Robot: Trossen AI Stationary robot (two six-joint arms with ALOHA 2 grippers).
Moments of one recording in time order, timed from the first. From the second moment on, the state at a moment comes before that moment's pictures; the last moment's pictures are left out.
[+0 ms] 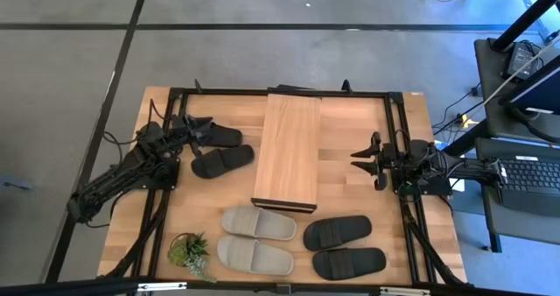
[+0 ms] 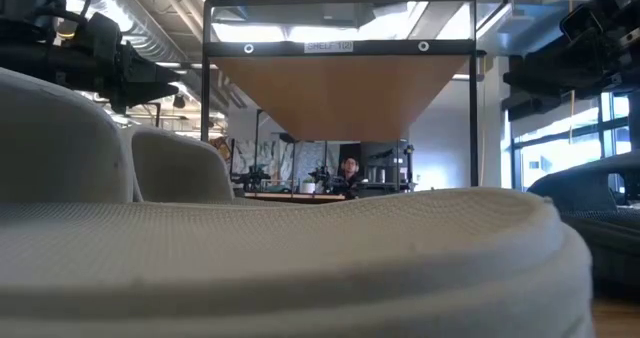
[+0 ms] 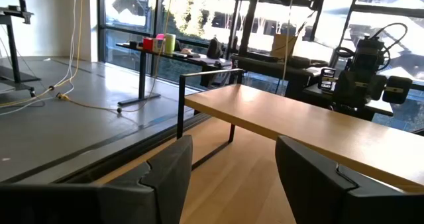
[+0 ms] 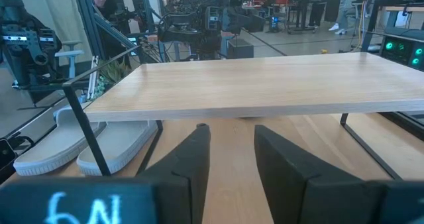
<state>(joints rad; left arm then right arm) 0.71 0.00 0.01 0.04 0.21 -0.18 -0.07 0.00 0.04 -0.07 -0.04 0.07</state>
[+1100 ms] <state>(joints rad) 0.71 0.00 0.01 0.04 0.21 -0.18 -0.07 0.00 0.04 -0.07 -0.04 0.15</state>
